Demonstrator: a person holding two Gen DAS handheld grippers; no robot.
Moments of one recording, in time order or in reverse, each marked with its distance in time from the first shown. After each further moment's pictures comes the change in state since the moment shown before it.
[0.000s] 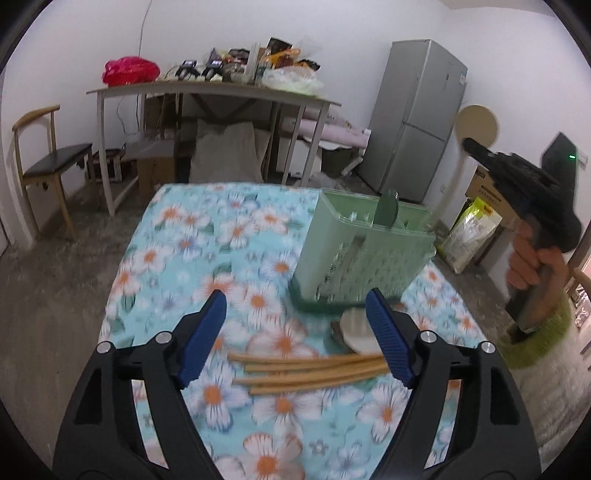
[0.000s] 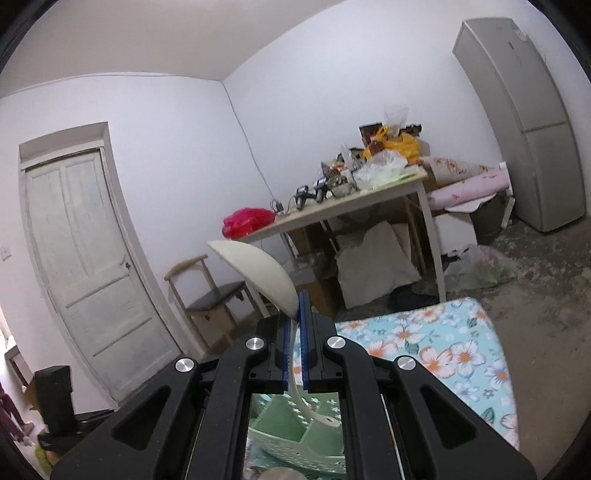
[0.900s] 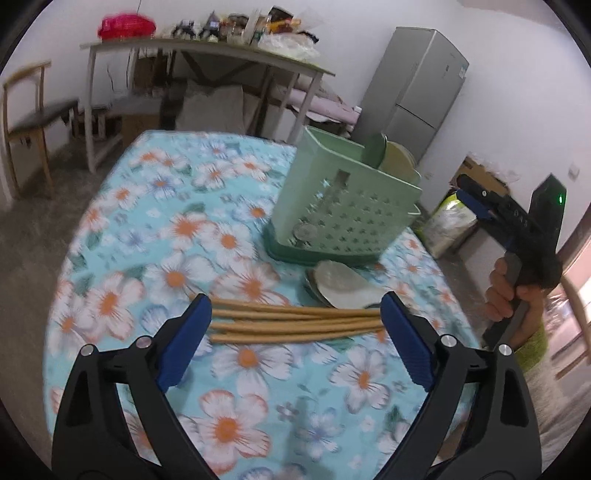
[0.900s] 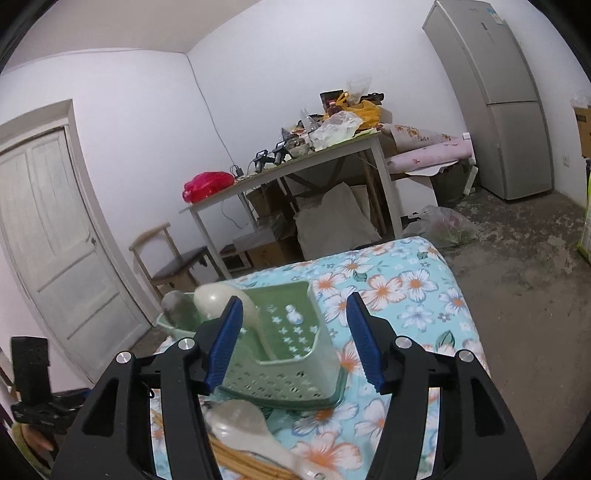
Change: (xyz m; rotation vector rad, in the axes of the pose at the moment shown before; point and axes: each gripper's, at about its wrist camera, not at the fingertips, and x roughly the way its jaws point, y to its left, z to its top) left arm 0.016 -0.001 -0.031 -0.112 0.125 -0.128; right arm -0.035 -0.025 -0.063 0.031 0.119 -0.154
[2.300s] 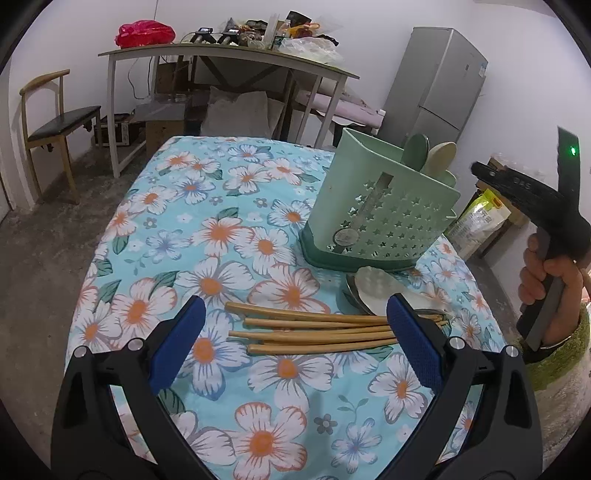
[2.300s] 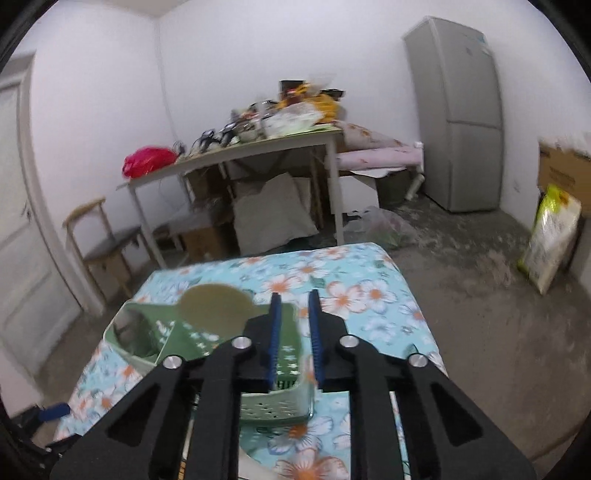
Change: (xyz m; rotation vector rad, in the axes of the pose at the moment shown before) left arm 0.005 0.012 0.001 0.030 -0.040 0.135; right arm 0.030 0.036 0.024 -0.056 0.051 -0.306
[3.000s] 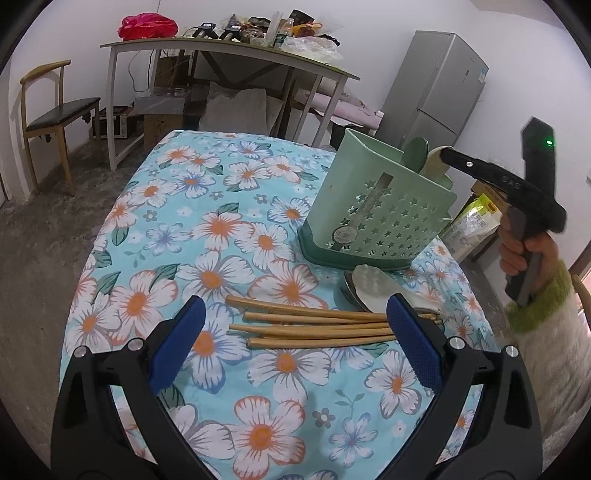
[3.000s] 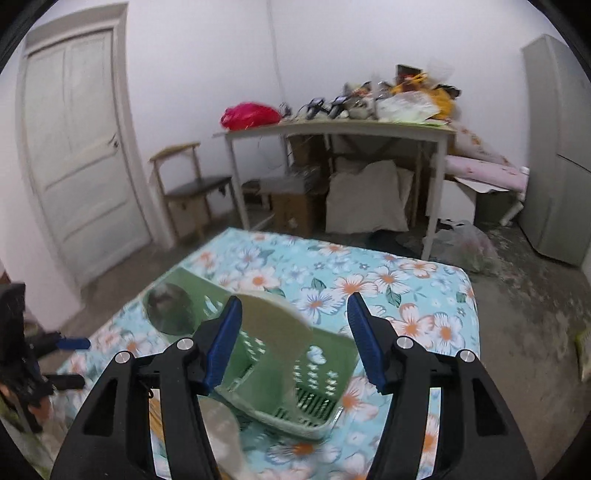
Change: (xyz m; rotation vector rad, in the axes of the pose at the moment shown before) left arm -0.005 0.008 -0.003 -0.027 0.005 -0.021; right arm 0.054 0.019 0.026 -0.343 0.140 0.364
